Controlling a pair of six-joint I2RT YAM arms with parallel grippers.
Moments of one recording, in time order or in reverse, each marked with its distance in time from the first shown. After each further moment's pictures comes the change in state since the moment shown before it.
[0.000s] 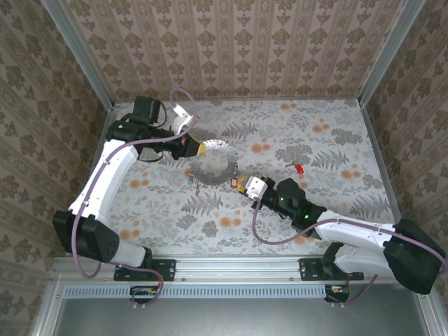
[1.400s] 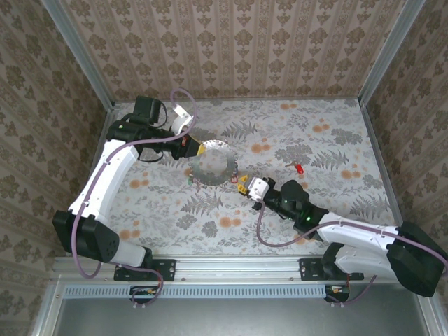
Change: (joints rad) left arm -0.006 0.000 0.001 0.002 -0.022 -0.009; right arm 0.013 -0.046 -0.023 0.052 -0.014 0.008
